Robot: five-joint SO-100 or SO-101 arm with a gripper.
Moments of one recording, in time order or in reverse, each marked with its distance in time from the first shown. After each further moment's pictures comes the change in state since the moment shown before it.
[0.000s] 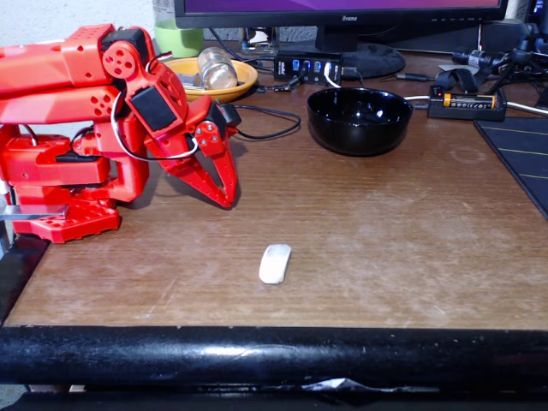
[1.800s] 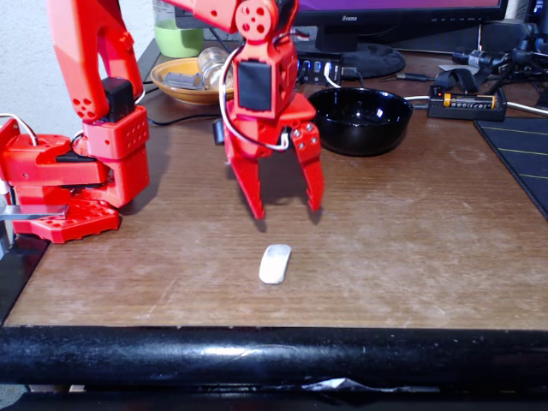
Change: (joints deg) arm 19.2 -87.5 -64.1 4.6 -33.1
